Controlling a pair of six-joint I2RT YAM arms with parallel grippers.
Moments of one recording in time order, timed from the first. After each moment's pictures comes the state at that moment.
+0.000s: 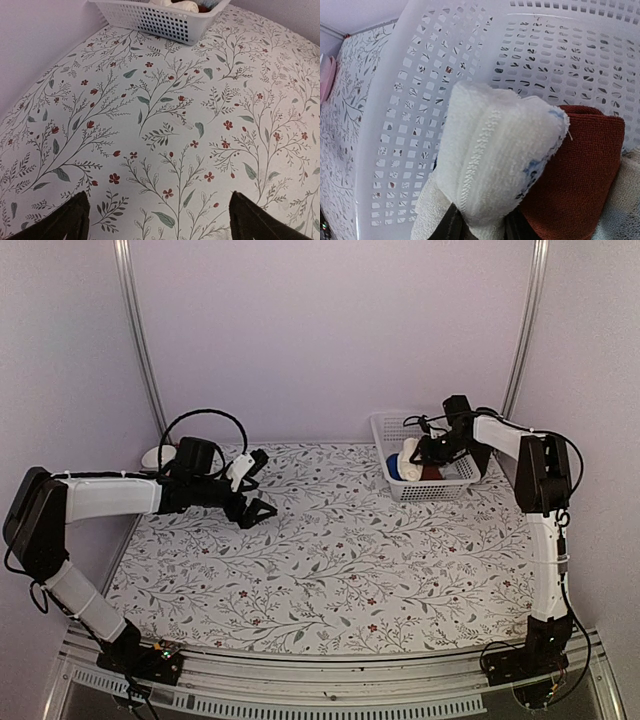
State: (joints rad) left arm -0.45 1.56 0.92 0.00 0.42 0.35; right arm 0.18 2.36 2.04 -0.67 -0.44 0.07
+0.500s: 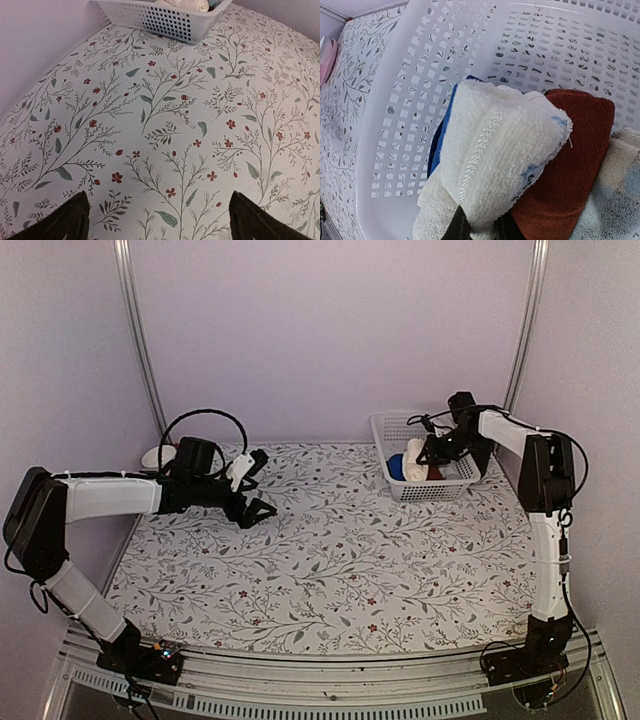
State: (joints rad) left arm -0.45 1.56 0.92 0.00 0.41 0.36; right arm 0.15 2.34 2.07 -0.77 -0.46 -0.02
